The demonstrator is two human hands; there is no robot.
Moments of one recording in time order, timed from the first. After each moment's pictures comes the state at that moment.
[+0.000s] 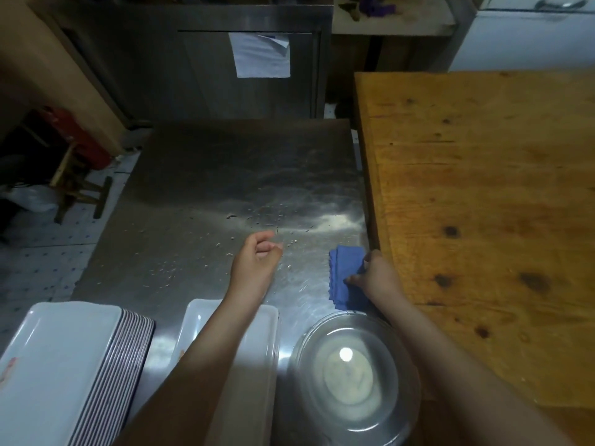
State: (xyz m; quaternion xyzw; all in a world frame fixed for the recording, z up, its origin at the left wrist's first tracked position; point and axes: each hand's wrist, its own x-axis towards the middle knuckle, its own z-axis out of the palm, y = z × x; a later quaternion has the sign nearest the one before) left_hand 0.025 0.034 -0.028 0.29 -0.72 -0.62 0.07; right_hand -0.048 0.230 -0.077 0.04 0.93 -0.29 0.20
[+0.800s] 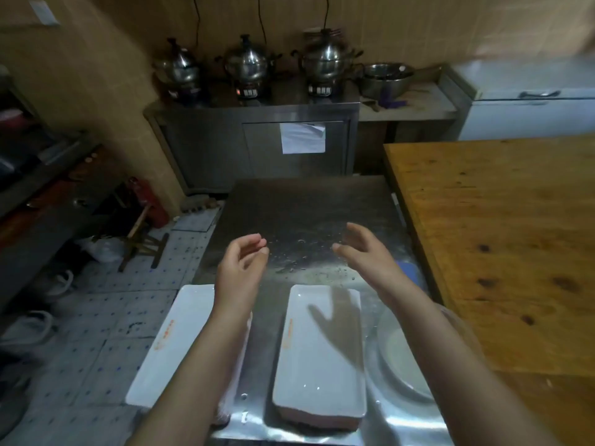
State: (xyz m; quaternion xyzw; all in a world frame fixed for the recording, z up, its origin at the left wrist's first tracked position) left_hand 0.176 -0.056 0.077 0.22 -0.70 -0.63 0.26; right_hand 0.077 0.122 0.068 -0.11 0.78 -0.60 0.14
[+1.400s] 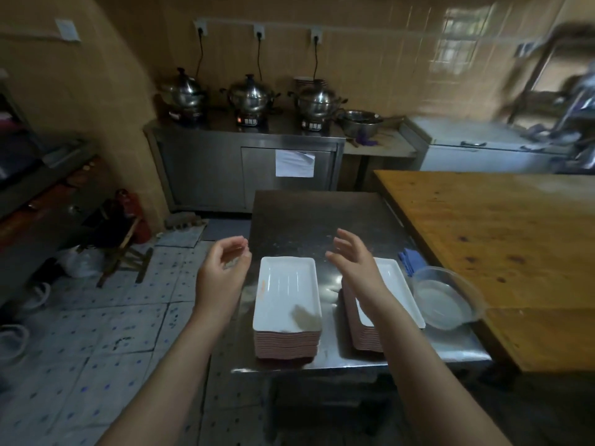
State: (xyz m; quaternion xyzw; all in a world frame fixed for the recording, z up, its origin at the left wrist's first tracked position) left_hand 0.374 -0.234 0.097 0.12 -0.73 -0.59 0.31; right_hand 0.303 -0.034 0.102 -0.09 0.77 -0.64 0.03
